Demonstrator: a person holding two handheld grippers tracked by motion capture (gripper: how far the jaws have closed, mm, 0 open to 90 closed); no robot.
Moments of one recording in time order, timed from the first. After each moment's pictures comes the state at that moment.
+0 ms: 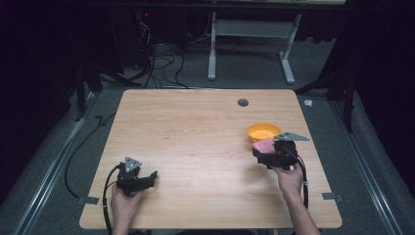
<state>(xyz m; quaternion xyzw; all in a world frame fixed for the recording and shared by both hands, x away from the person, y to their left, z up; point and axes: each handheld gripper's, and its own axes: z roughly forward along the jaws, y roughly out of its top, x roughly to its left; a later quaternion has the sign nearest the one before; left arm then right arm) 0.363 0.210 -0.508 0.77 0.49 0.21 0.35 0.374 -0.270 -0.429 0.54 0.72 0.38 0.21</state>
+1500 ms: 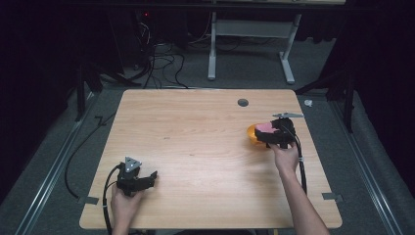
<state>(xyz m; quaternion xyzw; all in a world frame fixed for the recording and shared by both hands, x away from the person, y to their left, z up) 0.362 0.210 -0.508 0.77 0.49 0.21 0.35 0.438 -0.275 -0.417 0.60 0.69 0.33 0.23</state>
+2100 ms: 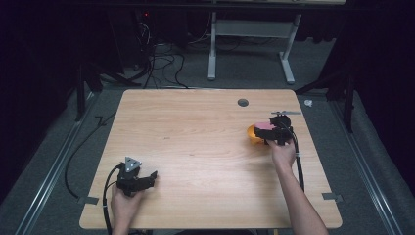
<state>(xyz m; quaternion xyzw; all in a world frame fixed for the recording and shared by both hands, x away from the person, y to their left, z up) 0.363 0.210 -0.508 0.77 0.49 0.21 0.35 0.459 -0.277 -0.430 0.63 0.68 0.31 0.21</state>
